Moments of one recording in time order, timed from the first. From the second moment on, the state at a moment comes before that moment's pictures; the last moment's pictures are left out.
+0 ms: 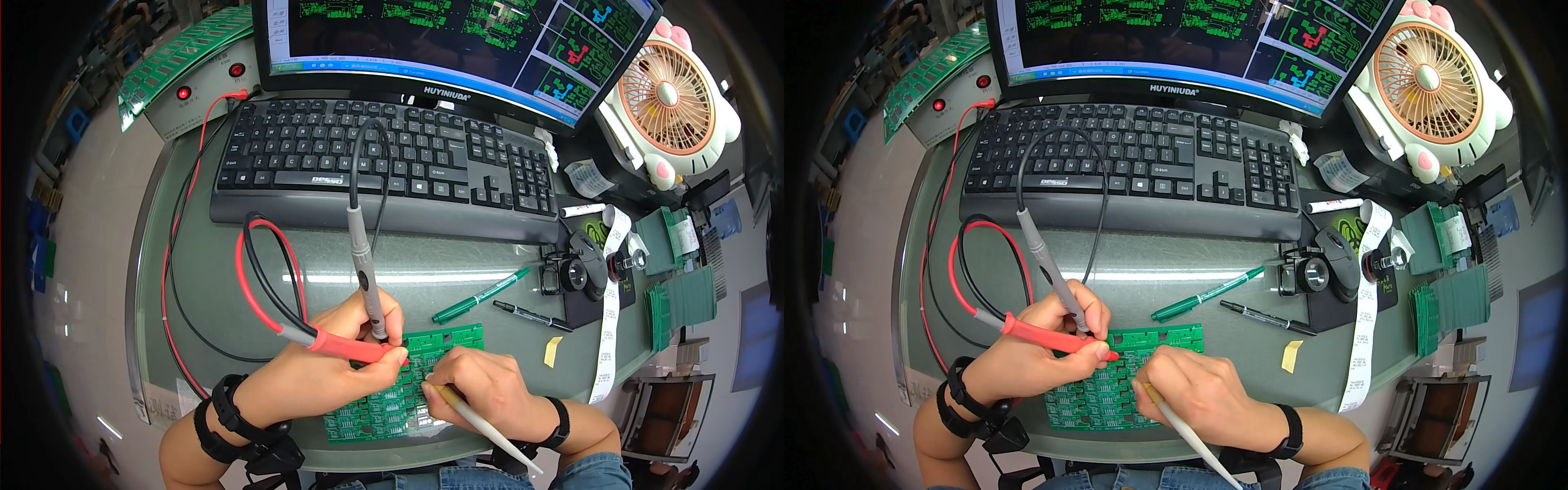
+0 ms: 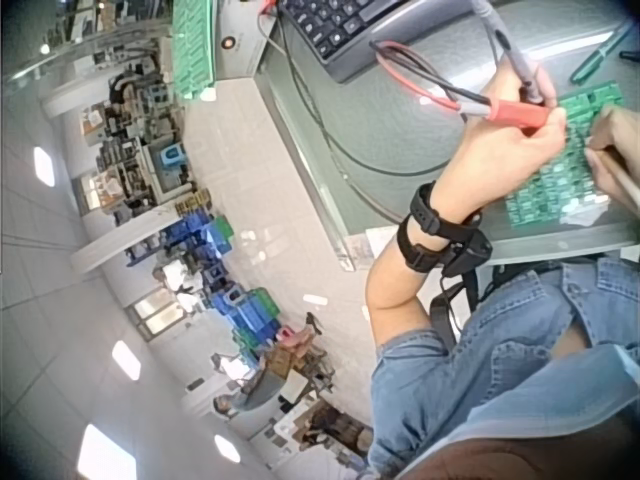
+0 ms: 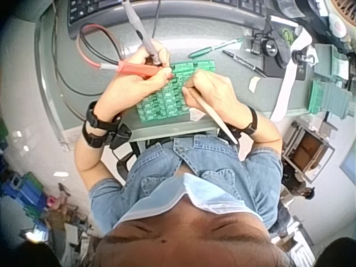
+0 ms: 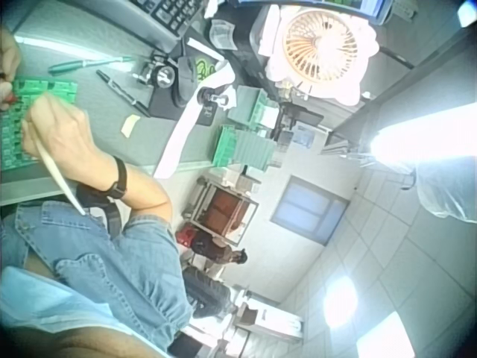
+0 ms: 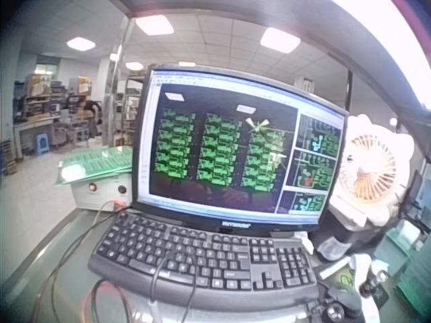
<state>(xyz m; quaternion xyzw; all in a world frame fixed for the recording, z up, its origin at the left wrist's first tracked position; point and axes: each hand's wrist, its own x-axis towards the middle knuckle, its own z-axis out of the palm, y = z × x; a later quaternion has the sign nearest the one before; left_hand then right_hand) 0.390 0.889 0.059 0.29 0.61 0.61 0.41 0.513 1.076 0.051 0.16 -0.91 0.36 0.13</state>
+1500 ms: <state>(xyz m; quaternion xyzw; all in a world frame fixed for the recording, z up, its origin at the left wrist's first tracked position) 0.376 0.842 0.098 0.29 0.74 0.40 0.45 0.513 1.087 0.043 0.05 -0.81 0.59 0.01</state>
